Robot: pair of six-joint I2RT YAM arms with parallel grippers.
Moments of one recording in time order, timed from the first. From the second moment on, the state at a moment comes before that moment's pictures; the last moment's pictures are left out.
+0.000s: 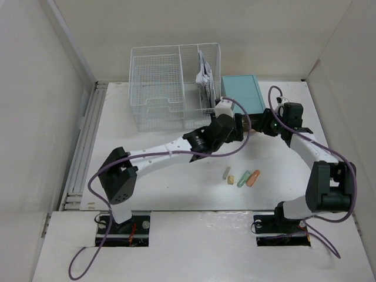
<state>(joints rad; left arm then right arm) -1.07 1.71 1.36 -0.07 -0.44 -0.64 -0.05 1.46 0.90 -0.11 -0.36 0.34</state>
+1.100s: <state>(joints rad) -0.98 2.19 1.98 -0.15 -0.19 -0.52 -0.11 1.27 0.80 -0.38 -0.49 0.15</state>
